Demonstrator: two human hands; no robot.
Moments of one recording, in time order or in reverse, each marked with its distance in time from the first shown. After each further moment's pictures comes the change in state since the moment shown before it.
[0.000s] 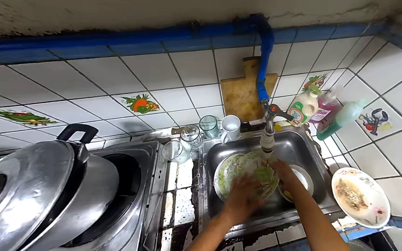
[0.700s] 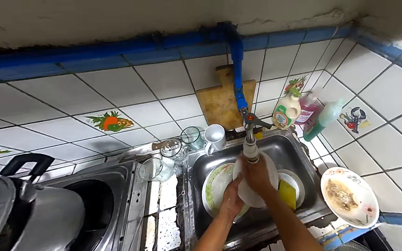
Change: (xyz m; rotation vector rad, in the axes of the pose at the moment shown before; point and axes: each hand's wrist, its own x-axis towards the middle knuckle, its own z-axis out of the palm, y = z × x) left_hand 0.071 0.005 0.034 -1.512 0.348 -0.575; right_hand 0.045 0.023 0.032 -0.694 0.307 -0.868
